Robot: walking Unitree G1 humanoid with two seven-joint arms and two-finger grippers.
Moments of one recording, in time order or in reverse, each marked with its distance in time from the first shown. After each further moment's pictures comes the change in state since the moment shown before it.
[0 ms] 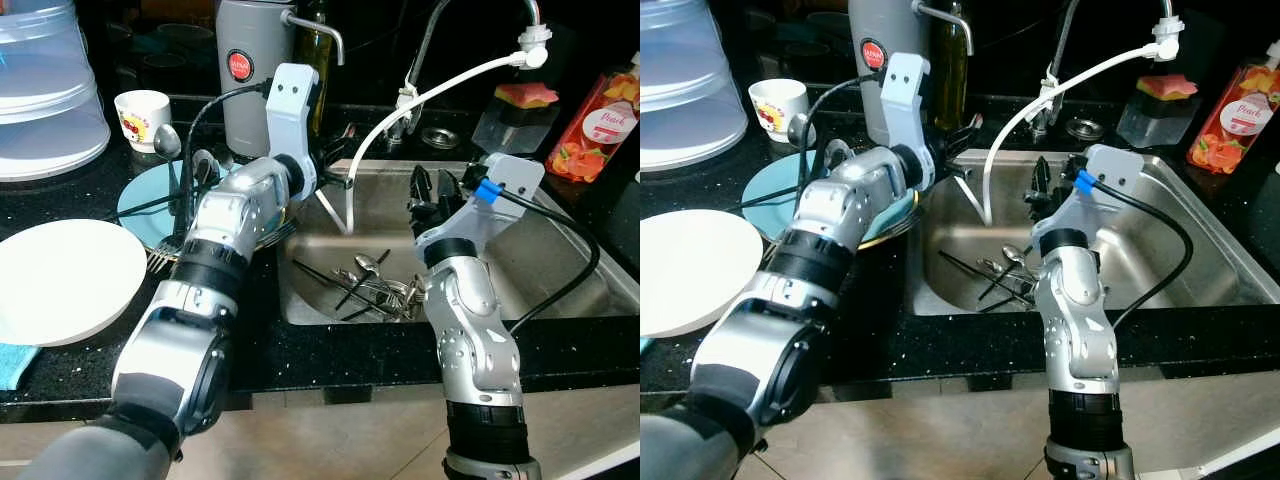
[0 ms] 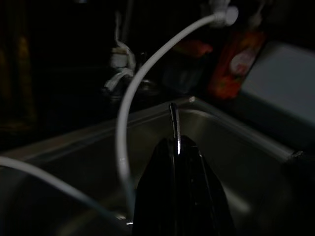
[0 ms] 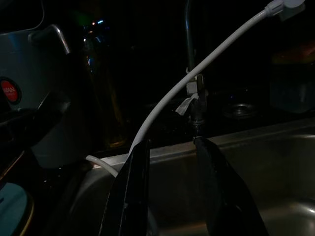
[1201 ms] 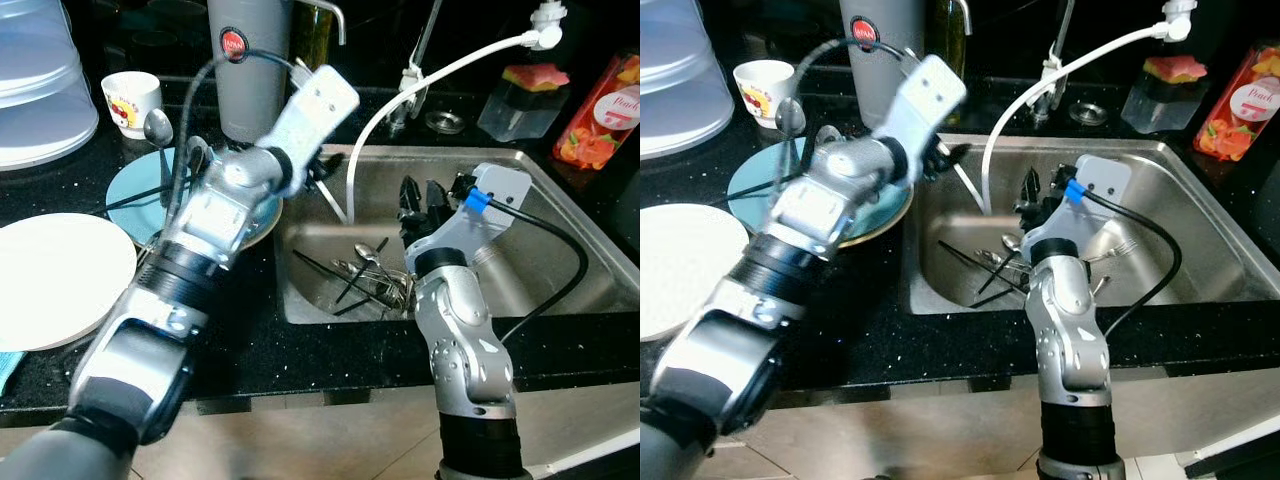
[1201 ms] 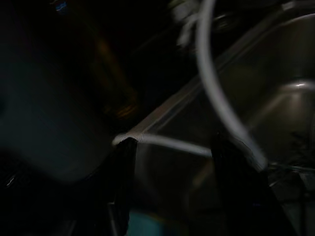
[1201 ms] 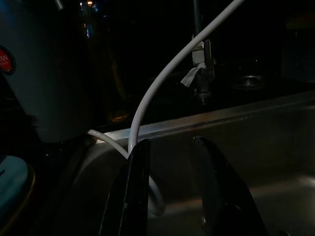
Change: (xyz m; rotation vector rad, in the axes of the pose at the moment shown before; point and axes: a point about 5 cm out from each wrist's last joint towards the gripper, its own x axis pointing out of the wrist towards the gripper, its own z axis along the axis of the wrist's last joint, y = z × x) left arm -0.041 0.014 0.025 0.669 0.185 0.240; right arm -0.010 0.009 -0.007 0.024 0.045 0.017
